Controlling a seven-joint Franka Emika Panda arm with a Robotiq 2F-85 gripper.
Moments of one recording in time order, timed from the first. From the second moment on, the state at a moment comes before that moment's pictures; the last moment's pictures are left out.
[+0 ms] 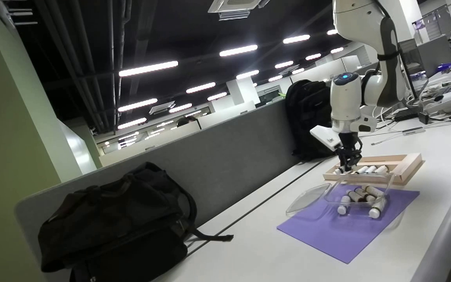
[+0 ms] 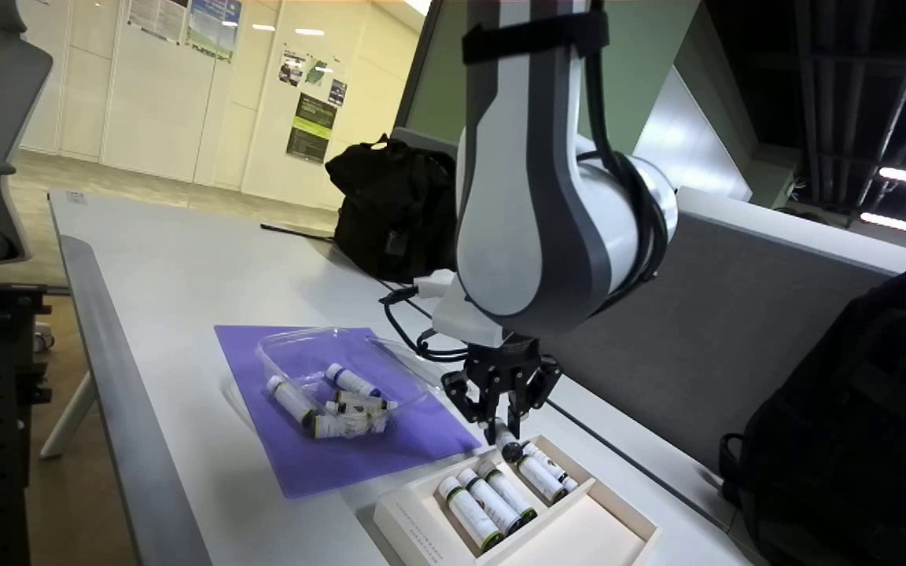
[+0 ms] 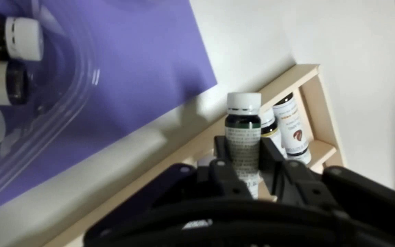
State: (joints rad) arm -0.26 0.56 -0.15 -2.11 -1.93 3.27 -2.61
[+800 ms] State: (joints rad) arm -0.23 0.60 -0.21 -2.07 -2.23 3.45 -2.61
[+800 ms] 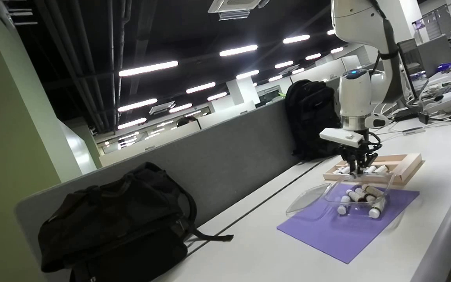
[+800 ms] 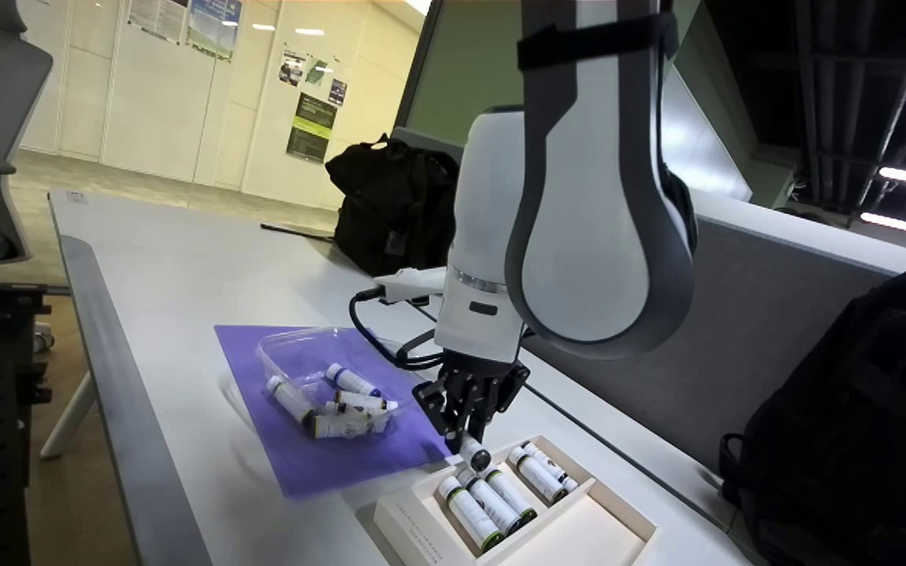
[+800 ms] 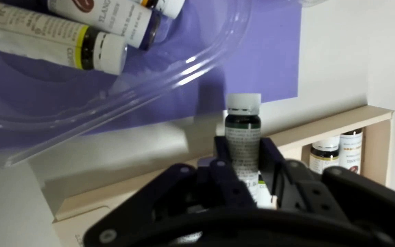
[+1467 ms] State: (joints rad) arm -0.24 0.56 -0.22 -2.05 -2.22 3.45 -2.55
